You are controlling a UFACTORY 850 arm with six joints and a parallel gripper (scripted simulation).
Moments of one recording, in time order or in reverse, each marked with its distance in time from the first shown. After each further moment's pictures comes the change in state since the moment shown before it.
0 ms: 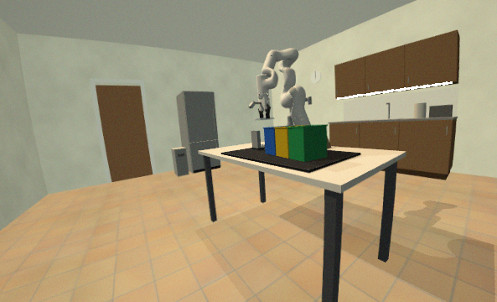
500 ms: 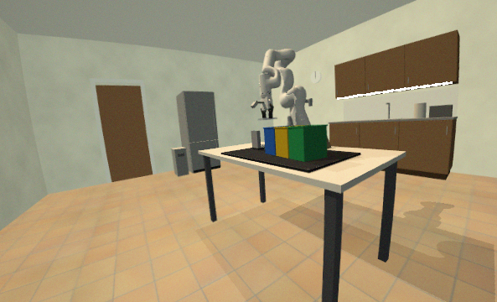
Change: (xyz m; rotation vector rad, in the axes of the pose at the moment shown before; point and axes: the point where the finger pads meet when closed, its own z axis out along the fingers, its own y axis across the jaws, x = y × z) arm 0.002 -0.043 0.002 0.000 0.000 0.000
